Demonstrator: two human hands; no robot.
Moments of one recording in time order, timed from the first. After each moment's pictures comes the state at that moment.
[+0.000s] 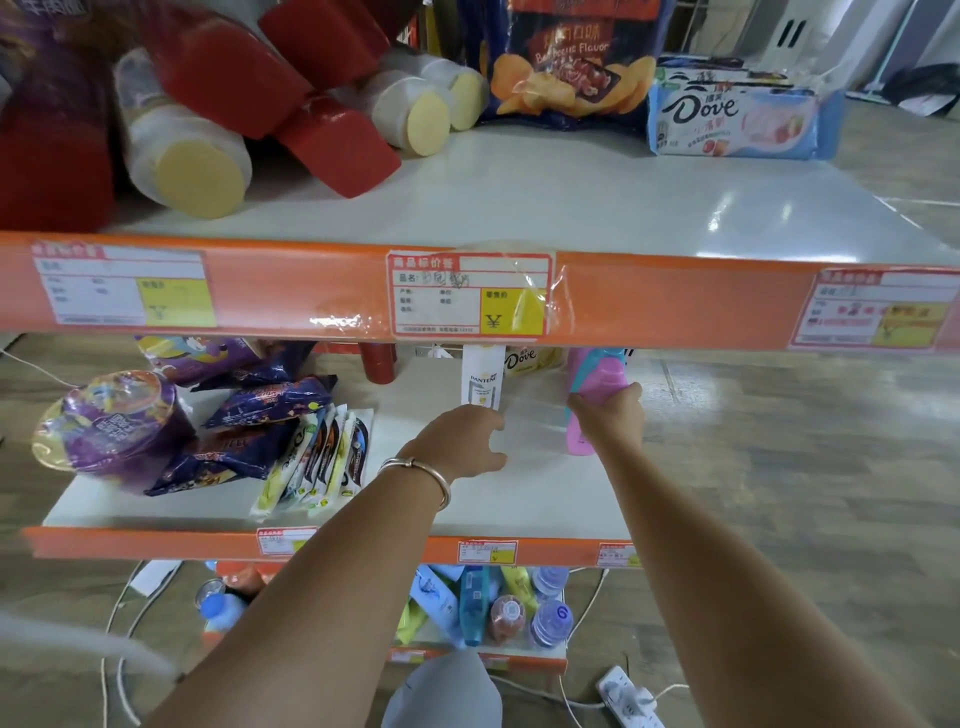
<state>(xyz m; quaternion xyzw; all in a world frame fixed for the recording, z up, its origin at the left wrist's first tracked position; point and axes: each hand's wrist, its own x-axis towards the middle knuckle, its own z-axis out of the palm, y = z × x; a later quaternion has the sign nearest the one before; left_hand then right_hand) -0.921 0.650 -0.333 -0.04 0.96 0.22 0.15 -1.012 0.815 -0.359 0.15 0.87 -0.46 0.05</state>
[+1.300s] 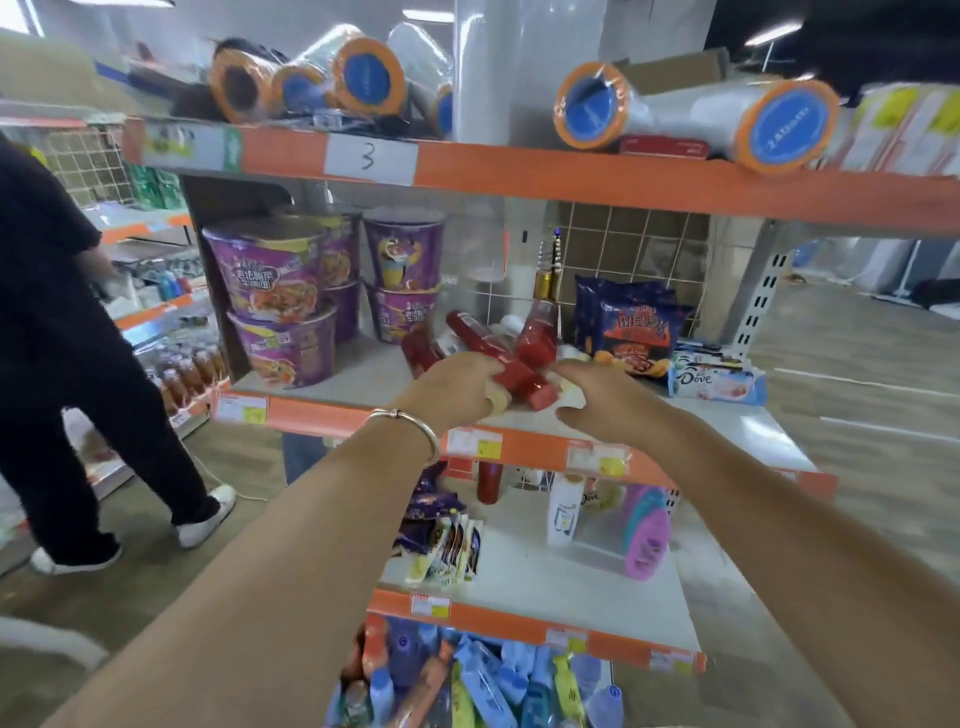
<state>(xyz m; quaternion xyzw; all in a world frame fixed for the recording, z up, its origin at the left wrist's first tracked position) -0.751 0.554 -0.005 -0.07 0.98 0.16 -0.09 -0.827 0.730 0.004 -0.42 0.90 -0.14 -0.01</state>
